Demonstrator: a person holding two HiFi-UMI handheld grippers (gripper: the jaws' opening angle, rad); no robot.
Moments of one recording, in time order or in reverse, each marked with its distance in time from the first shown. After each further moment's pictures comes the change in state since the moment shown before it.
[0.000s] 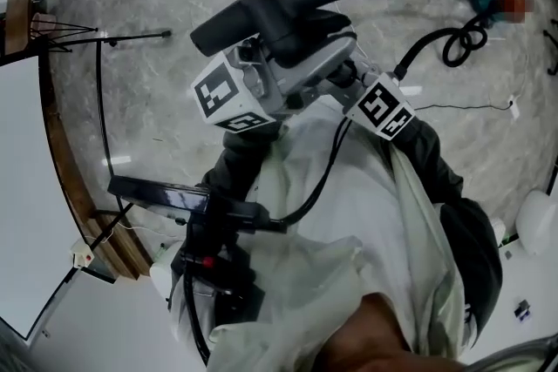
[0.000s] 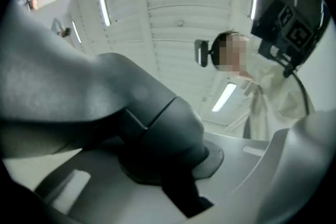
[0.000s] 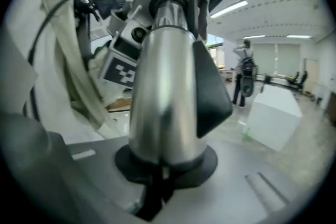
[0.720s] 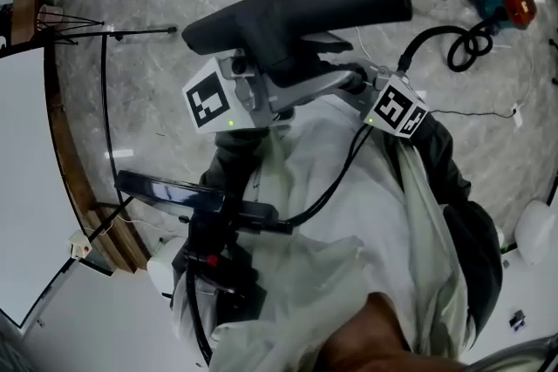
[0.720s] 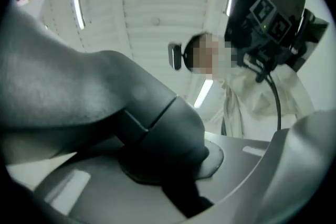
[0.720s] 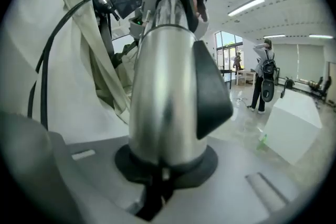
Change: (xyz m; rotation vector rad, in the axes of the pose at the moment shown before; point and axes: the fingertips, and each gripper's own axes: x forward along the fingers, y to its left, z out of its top) left arm -0.009 -0.037 0.009 0.117 0.001 -0.203; right arm -0.017 0.015 -0.021 -0.108 0.010 0.186
